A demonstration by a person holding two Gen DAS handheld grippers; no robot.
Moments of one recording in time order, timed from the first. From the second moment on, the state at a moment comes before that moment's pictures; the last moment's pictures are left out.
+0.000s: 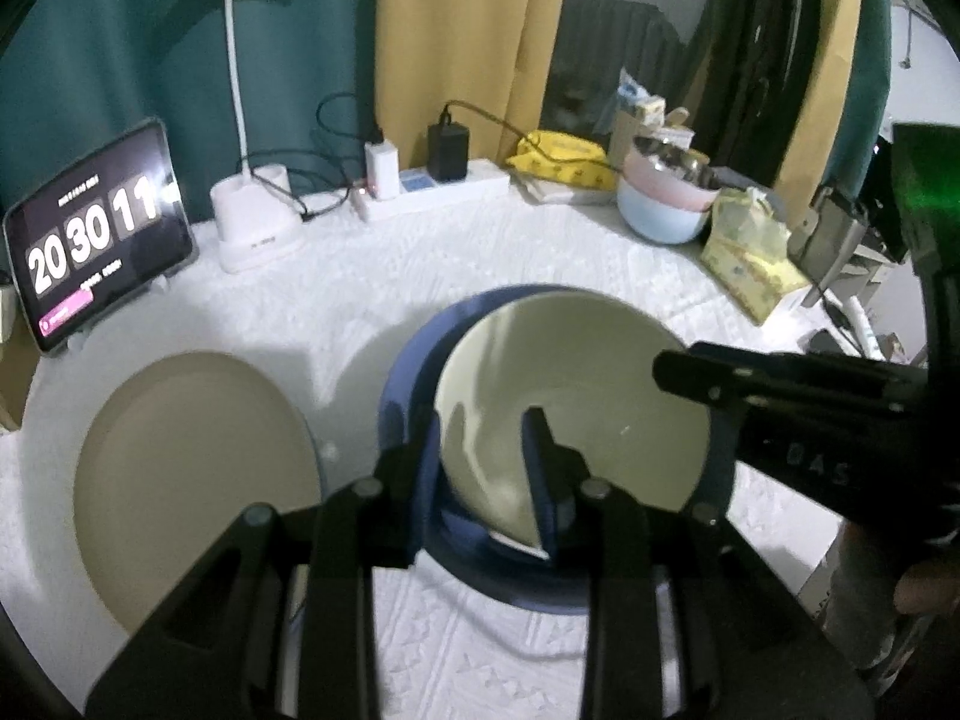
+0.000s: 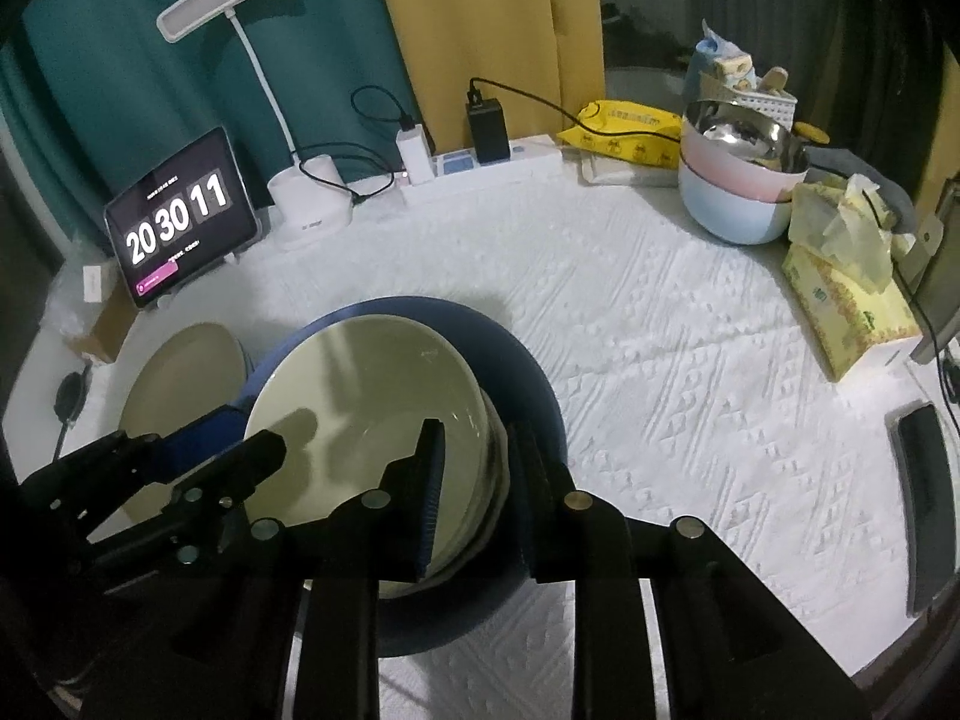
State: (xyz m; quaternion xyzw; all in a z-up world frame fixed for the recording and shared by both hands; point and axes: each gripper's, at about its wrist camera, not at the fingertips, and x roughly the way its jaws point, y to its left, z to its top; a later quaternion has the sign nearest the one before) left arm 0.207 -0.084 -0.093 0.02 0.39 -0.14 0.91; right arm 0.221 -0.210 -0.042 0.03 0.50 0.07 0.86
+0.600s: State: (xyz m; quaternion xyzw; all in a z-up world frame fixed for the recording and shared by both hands) left arm 0.209 -0.048 -0.085 -0.01 0.37 -0.11 0.92; right arm 0.212 -0.238 -0.018 0.02 0.46 0.05 0.89
